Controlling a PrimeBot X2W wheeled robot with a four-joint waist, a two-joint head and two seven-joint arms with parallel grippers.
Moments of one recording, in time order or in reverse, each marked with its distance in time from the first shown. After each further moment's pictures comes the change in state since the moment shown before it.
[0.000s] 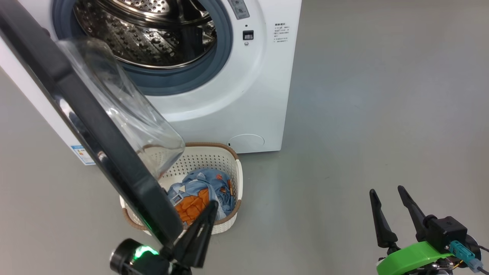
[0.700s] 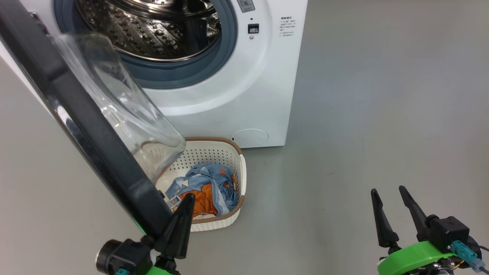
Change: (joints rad) left arm -0.038 -0.052 0.132 0.127 -0.016 0.000 0.000; right arm -0.001 0.000 -0.004 0.004 0.015 0.000 0.000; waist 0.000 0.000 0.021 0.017
